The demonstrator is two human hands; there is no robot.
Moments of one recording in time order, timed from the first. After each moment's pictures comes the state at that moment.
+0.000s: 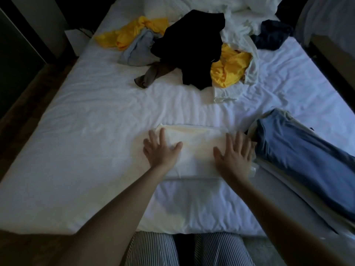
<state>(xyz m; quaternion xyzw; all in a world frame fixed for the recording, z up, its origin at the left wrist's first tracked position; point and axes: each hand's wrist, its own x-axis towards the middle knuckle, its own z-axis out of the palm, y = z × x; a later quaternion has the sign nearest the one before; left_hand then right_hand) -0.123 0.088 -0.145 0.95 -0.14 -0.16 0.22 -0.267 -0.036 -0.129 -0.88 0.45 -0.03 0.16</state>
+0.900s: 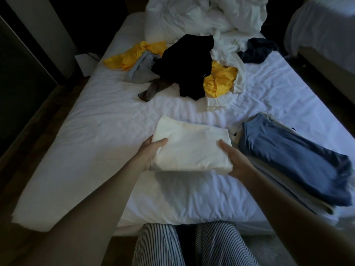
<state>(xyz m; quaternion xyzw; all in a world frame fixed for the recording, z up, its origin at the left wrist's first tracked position) -0.112 0.130 -0.073 0.70 -0.02 -0.36 0.62 -0.293 -0.044 -0.079 -0.33 0.38 -0.07 0.86</state>
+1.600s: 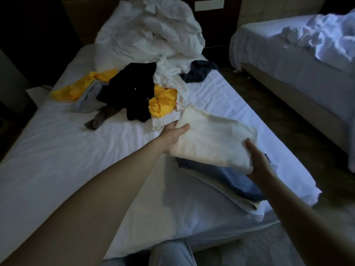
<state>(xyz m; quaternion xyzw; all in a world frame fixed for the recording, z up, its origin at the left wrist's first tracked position) -0.232 -0.092 -0.005 0.69 -0.24 -0.40 0.55 -0.458 -0.170 -0.027 -0.32 0.42 -0.34 0.78</state>
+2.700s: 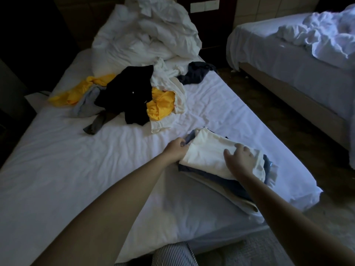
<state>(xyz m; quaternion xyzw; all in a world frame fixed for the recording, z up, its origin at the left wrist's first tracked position) -0.234 -0.099 -0.050 0.83 -0.39 -0.31 0.26 -0.423 -0.167 -0.045 -0.72 0.60 -0.15 0.31</state>
